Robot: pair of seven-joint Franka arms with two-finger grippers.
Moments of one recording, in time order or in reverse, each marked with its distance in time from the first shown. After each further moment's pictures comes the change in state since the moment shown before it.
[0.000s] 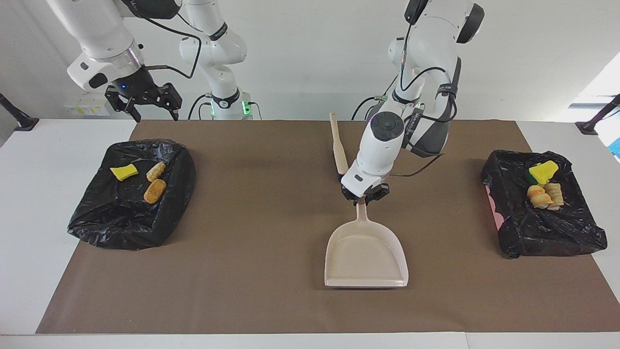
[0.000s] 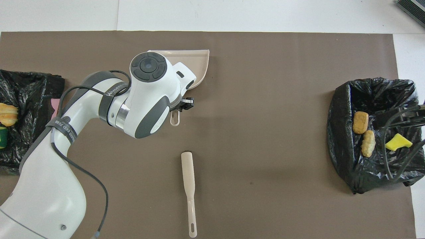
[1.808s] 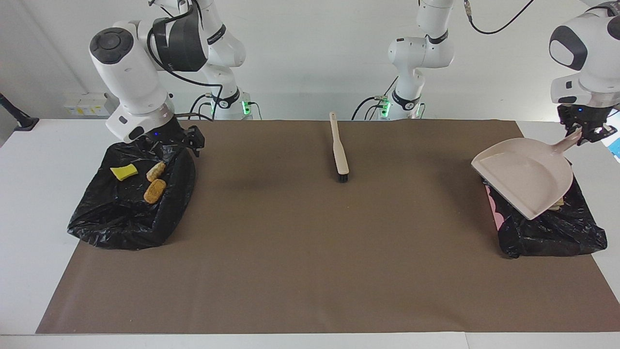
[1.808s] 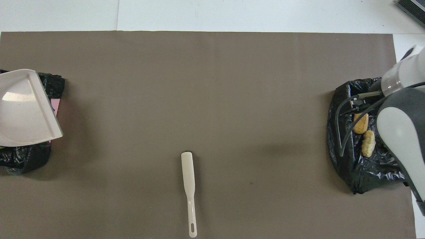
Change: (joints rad) left arm 0.082 -0.544 0.710 -0.297 0.218 -0.153 1.857; right arm -0.315 0.113 0.394 -0.067 -0.065 0.165 0.053
